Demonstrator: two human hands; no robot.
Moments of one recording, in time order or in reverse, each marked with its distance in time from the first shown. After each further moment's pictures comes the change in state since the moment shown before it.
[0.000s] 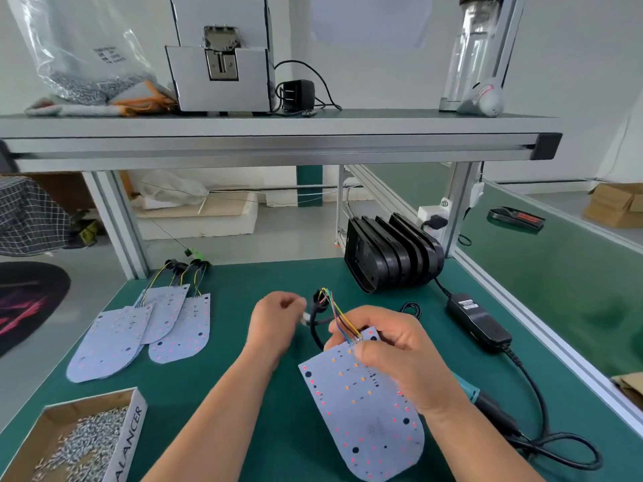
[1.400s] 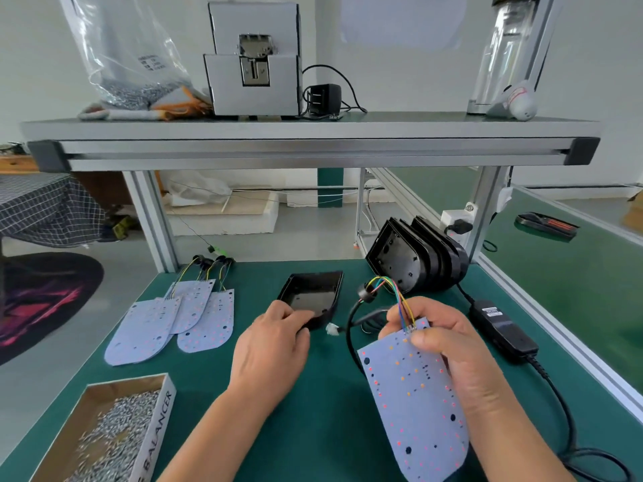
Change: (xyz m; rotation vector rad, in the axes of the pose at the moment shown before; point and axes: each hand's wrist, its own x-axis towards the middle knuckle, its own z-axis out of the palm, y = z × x) left_hand -0.060 -0.012 -0.047 0.819 0.133 0.531; right_hand -0.001 0.006 -0.029 0.414 0.048 0.078
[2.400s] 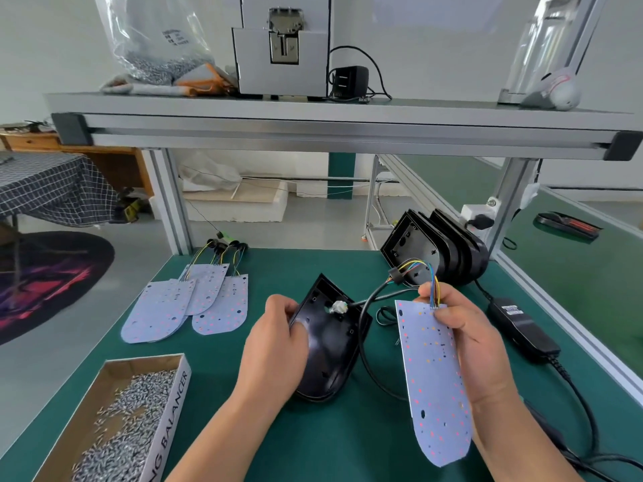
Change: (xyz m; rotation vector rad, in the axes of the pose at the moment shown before) left_hand -0.021 0.008 -0.022 -0.466 -0.025 -0.446; right_hand 0.014 0.015 0.000 0.054 0.189 -0.008
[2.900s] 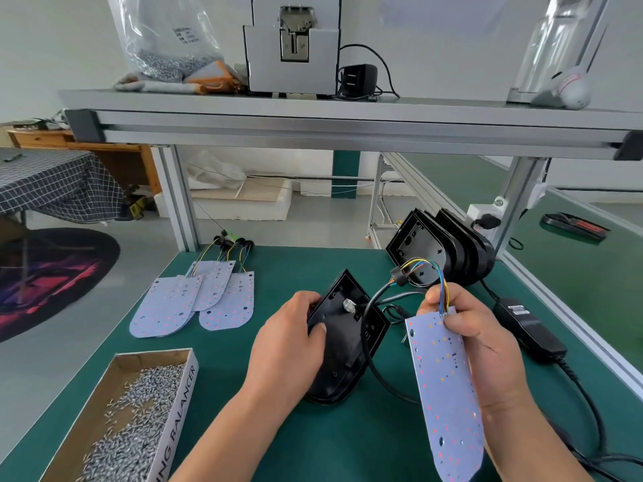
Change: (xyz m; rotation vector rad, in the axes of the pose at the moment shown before) left_hand -0.009 0.012 -0.005 0.113 -0.018 0.177; right_hand -0.012 -0.009 0.012 0.095 -0.170 0.000
